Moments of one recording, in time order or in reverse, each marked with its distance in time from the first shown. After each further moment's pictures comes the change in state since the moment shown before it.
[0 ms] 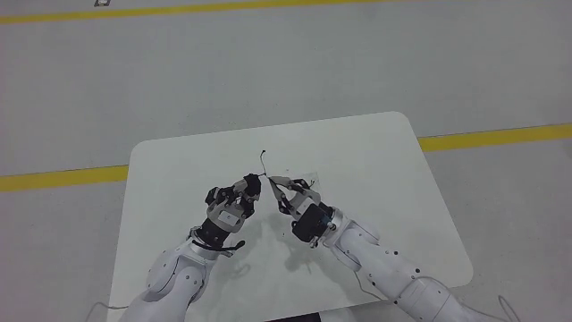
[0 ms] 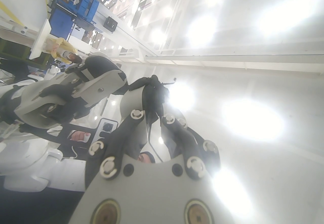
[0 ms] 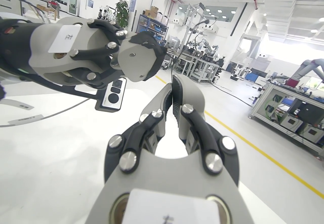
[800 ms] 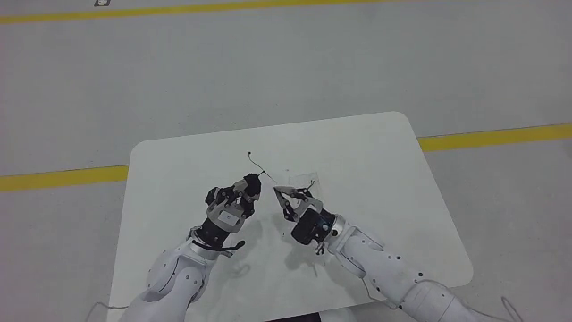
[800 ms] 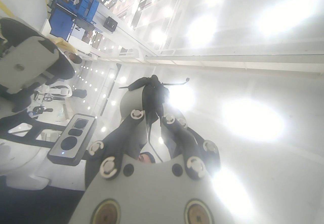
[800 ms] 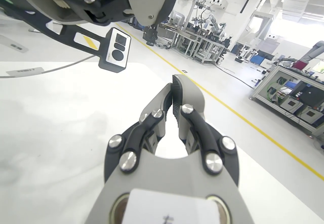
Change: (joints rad) left arm 0.000 0.000 0.000 0.000 0.000 0.000 0.000; right arm -0.016 0.035 -0.034 0.042 0.004 0.027 0.064
